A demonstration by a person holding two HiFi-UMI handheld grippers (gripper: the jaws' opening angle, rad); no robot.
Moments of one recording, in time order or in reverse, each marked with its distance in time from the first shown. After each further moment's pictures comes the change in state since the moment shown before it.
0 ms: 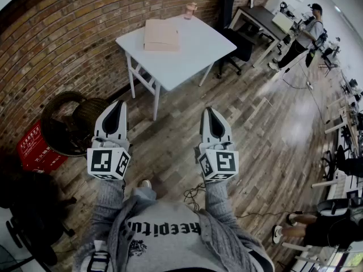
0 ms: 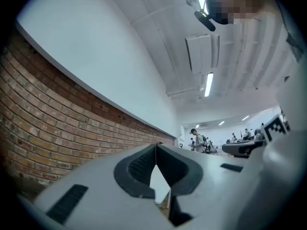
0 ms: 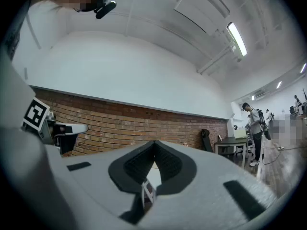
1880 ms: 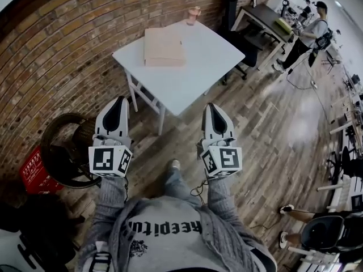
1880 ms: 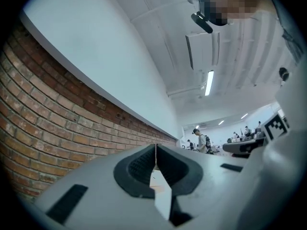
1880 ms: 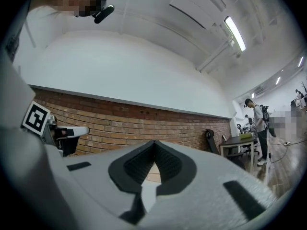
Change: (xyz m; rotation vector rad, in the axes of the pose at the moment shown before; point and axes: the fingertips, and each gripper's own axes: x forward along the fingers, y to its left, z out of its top) left arm 0.154 0.084 -0.031 0.040 -0.033 -0.016; right arm 0.172 -0.025 -0.028 0.030 -0.047 0.003
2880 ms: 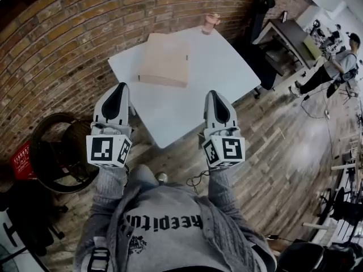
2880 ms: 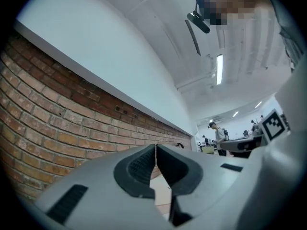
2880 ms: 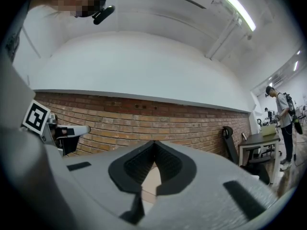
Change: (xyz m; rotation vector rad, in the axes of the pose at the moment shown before) left arm 0.205 0.010 -0.049 0.064 0.017 0.161; right arm 0.216 -0.126 -0.029 0.013 0.011 0.191
